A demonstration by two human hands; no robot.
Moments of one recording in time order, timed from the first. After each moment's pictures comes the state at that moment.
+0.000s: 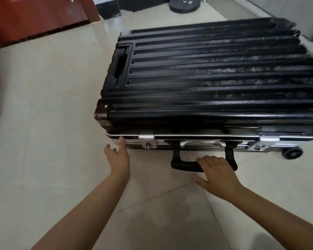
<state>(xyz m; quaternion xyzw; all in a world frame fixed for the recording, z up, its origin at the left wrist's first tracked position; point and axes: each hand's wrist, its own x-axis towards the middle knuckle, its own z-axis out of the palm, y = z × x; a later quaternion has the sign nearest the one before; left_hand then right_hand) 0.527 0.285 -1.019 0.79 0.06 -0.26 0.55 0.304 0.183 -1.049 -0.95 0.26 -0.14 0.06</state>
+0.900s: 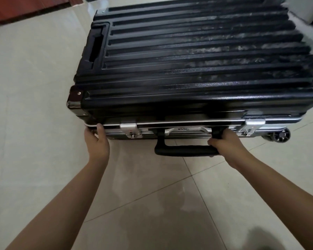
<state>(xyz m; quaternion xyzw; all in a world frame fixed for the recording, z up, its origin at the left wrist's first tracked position) 0.569 0.272 -1.050 0.83 -0.11 -0.13 0.53 0.314 0.122 -1.023 -0.58 0.59 -0.12 0.56</state>
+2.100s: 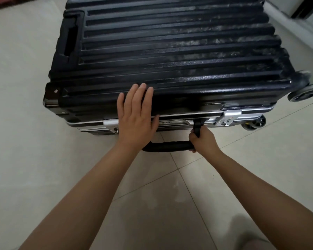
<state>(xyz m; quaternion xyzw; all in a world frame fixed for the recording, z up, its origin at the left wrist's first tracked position) 0.491 0.199 -1.024 0.73 -0.60 0.29 0.19 0.316 0.129 -1.045 -0.62 0.59 -0.08 0.51</state>
